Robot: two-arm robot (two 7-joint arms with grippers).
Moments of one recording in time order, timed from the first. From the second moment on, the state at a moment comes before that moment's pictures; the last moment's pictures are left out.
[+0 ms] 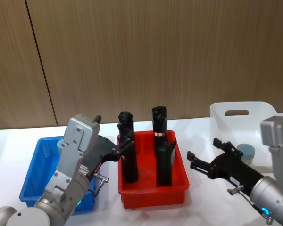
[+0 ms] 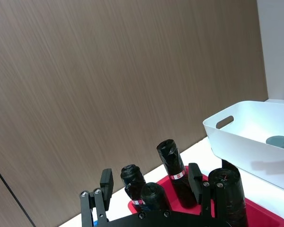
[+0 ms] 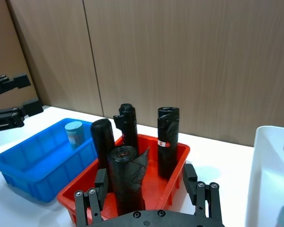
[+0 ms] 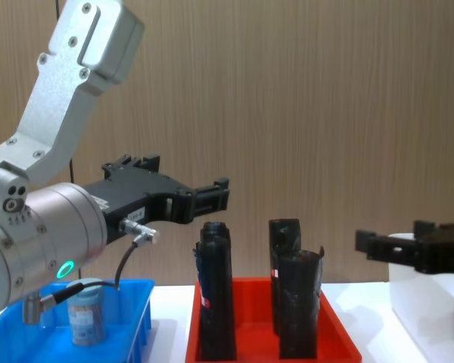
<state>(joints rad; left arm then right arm) -0.24 0.38 0.45 -1.63 -0.20 0.01 -0.01 0.08 0.33 -0.22 -1.66 0.36 0.16 0.29</state>
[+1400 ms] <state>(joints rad) -0.24 0.38 0.45 -1.63 -0.20 0.01 -0.01 0.29 0.17 -0.32 -1.34 0.20 0.14 0.36</state>
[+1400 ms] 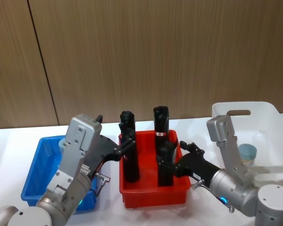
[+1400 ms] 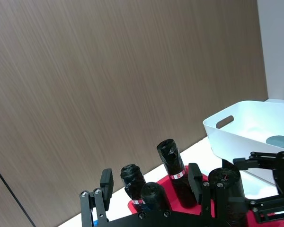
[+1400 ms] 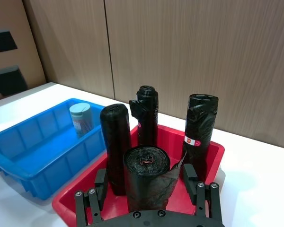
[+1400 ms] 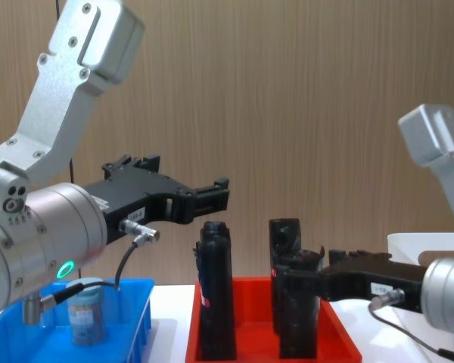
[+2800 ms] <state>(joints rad) -0.24 0.38 0.45 -1.63 -0.20 0.01 -0.01 0.40 0.10 -0.35 -1.19 0.14 0.14 0.29</state>
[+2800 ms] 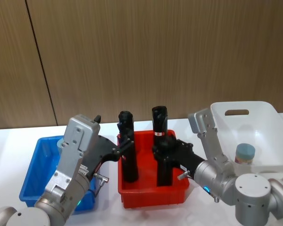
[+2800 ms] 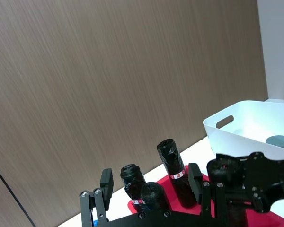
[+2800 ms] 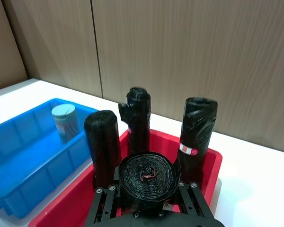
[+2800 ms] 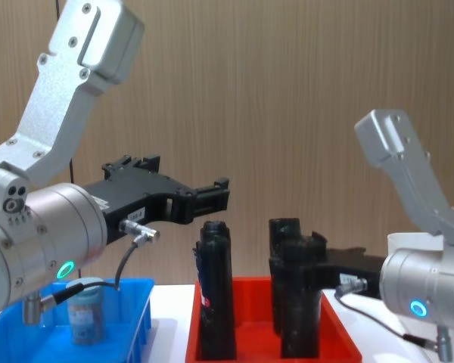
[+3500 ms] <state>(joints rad) -0.24 0.38 0.45 -1.63 -0.20 0.01 -0.01 0.37 0.16 -0.28 -1.38 0.17 0.13 0.22</state>
